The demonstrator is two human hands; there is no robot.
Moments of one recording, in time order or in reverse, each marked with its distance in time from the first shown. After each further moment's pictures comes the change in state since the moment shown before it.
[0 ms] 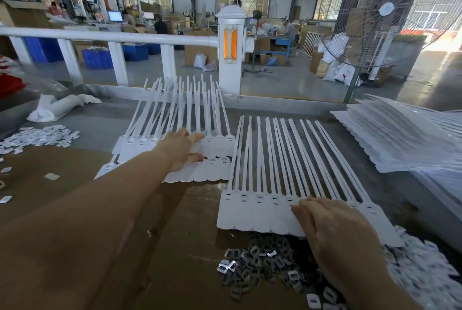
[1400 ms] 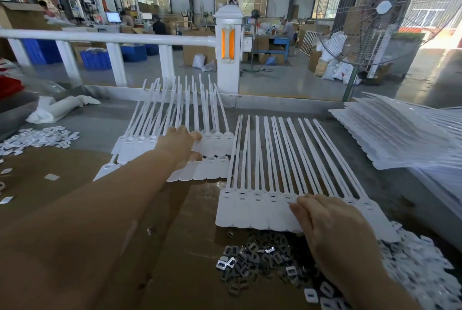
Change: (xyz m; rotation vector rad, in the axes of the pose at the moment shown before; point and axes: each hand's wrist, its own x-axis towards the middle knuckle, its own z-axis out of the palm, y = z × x) left_hand -0.002 0.010 -0.005 0.023 0.052 -0.071; right_hand -0.001 0.001 0.002 0.007 -0.023 0.015
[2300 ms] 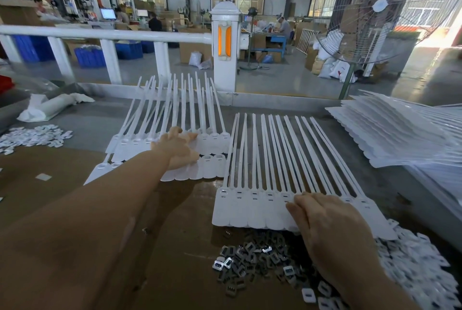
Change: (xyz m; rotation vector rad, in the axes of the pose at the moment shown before) left_hand 0.008 -0.003 0.015 -0.277 -0.085 -0.087; right_hand 0.000 0.002 0.004 -0.023 0.022 -0.014
